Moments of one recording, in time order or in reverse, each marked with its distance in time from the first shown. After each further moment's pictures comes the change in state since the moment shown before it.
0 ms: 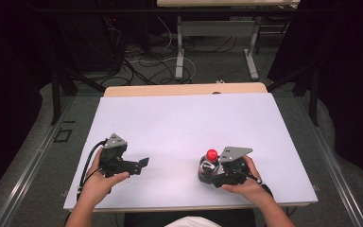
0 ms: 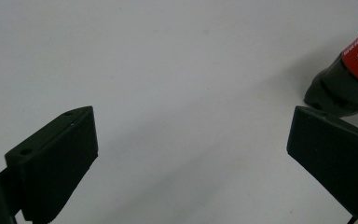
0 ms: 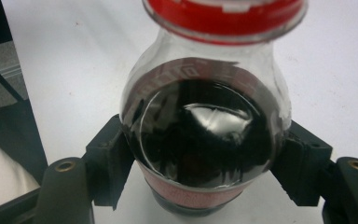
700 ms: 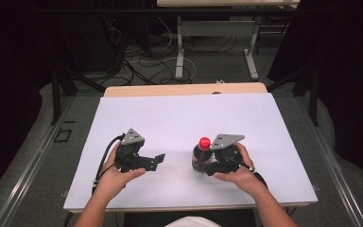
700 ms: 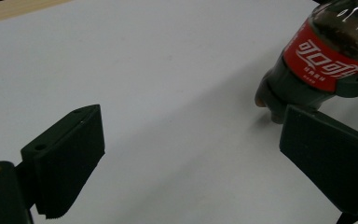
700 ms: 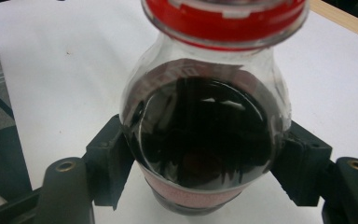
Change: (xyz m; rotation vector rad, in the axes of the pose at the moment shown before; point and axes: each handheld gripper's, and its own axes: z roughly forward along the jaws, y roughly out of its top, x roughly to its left) left arm -0.032 0.030 0.019 -0.029 -0.074 0.080; right arm -0.005 0.043 0.007 0.009 -0.027 -0.016
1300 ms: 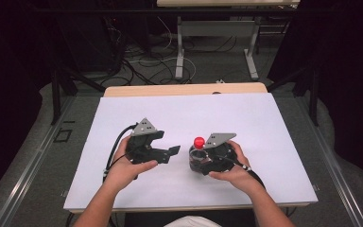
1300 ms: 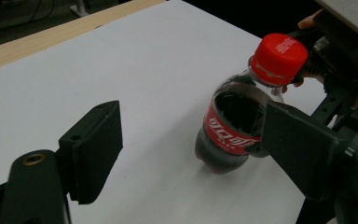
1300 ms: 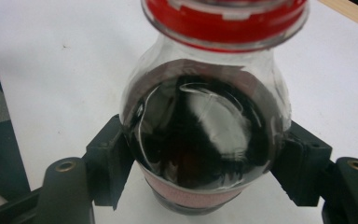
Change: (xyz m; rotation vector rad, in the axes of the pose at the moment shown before) left arm -0.031 0.045 -0.003 -0.085 -0.119 0.086; right arm 0.006 0.010 0.008 0.065 -0.001 -0.010
